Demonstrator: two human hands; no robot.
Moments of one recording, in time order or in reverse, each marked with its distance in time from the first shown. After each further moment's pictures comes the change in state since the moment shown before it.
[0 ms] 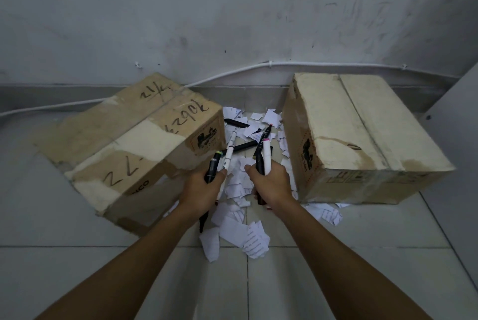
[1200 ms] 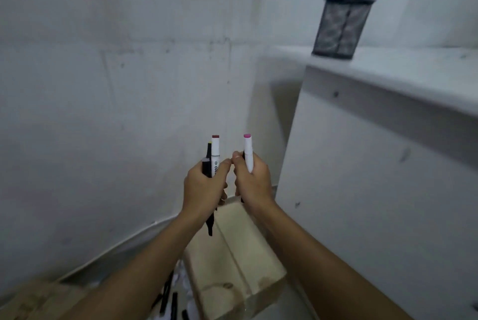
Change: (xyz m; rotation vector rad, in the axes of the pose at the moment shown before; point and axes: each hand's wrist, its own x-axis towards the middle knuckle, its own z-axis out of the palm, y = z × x) left_hand -0.027 0.457 0.080 -0.291 -0.260 0.489; right_hand -0.009 -0.349 -0.259 0.162 0.481 -0.432
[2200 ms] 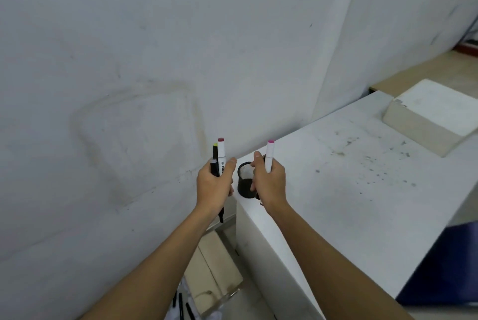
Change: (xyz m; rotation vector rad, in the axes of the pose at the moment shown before) left_hand 0.064 0.496 0.083 -0.048 -0.108 -0.172; right_hand 0.144 -0.446 -0.190 0.001 0.269 0.314
